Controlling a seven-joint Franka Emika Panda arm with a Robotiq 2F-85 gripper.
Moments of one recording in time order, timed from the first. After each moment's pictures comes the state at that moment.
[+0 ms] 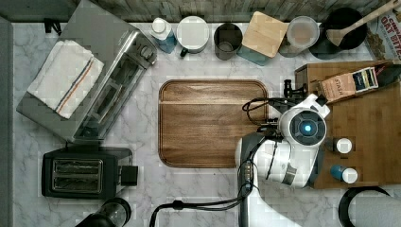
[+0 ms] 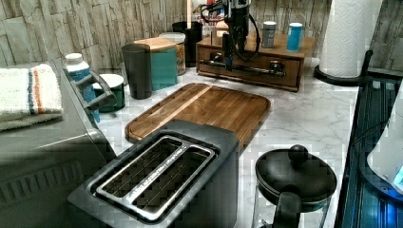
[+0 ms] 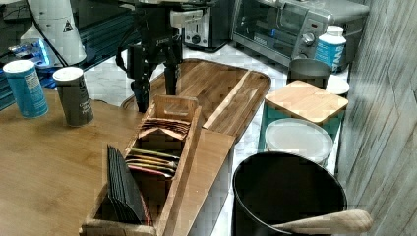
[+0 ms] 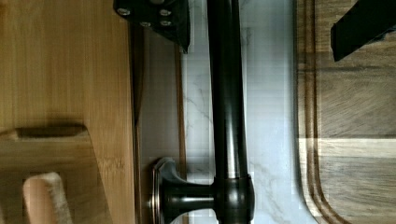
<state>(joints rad) -0.19 0.18 -0.20 -2.28 -0.19 0.97 -1.00</state>
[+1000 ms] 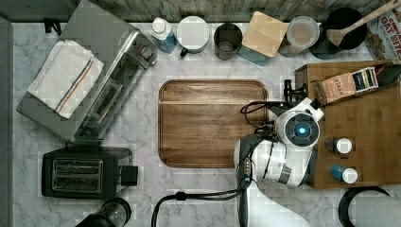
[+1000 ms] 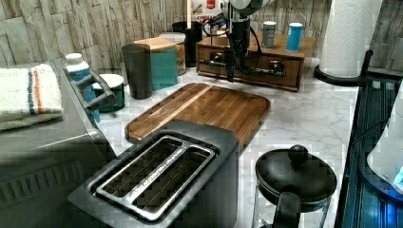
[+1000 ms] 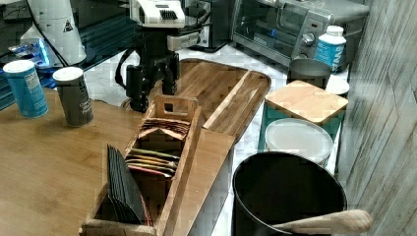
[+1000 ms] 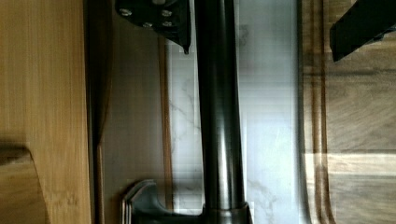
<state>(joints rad) -0.19 0.24 -0.20 -2.31 -0.17 1.06 -1.00</state>
